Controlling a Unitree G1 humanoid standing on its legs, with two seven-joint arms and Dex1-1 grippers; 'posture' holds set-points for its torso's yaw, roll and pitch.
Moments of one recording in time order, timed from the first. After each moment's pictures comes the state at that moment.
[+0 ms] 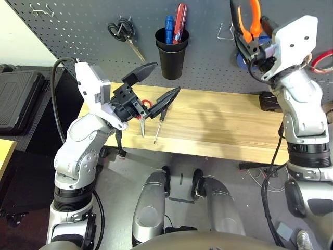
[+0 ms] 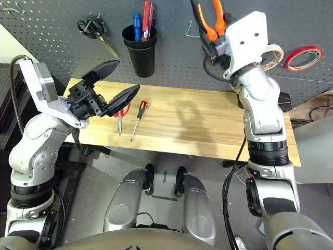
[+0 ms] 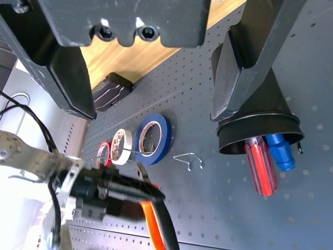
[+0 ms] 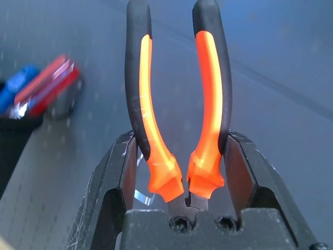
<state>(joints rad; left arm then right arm) -0.33 0.41 0.10 -0.49 -0.57 0.39 -0.66 -0.69 -0.39 -0.09 -0.12 0.05 0.16 0.29</state>
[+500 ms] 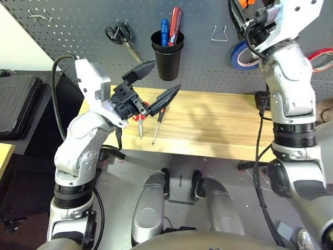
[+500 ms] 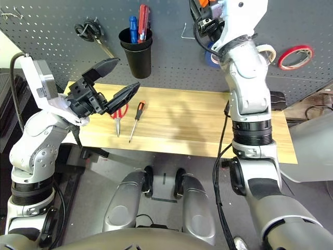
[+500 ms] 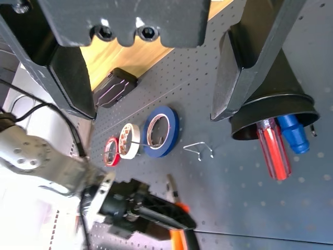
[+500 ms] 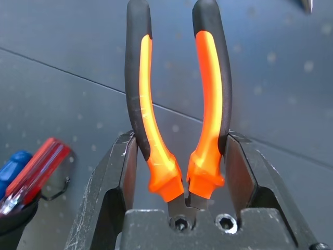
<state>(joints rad) -0.34 0.42 0.09 -0.49 -0.57 0.39 -0.67 -0.88 -0.26 -0.10 0.12 0.08 0.06 0.22</state>
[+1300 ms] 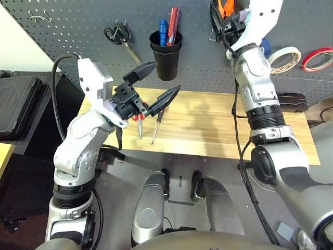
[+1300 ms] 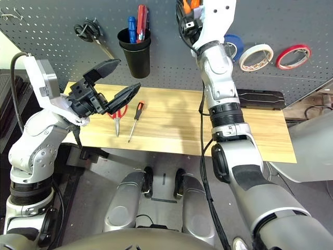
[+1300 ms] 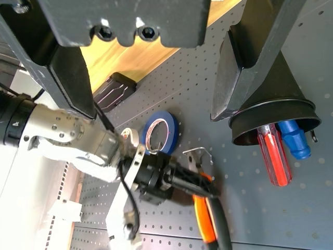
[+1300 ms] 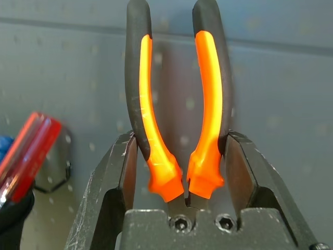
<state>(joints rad) -0.35 0.43 0.09 -0.50 -0.57 0.42 -0.65 -0.99 -0.15 -0.10 0.61 0.09 -0.24 0.16</state>
